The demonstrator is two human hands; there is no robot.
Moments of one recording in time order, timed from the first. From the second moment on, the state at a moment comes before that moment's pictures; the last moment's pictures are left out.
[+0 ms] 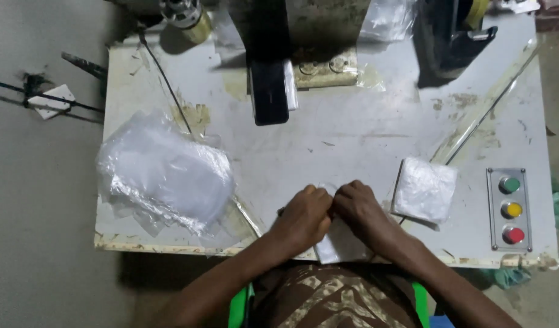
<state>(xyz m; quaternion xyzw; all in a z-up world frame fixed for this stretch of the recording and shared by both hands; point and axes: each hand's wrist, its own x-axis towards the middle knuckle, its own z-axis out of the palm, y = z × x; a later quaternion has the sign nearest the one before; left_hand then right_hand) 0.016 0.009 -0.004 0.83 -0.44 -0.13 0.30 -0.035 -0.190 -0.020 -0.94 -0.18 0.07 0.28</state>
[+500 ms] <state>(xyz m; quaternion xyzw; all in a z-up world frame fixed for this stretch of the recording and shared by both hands) -0.008 0.021 -0.007 0.83 -0.45 -0.18 0.29 -0.056 -0.199 0.014 -0.87 -0.11 0.24 0.42</state>
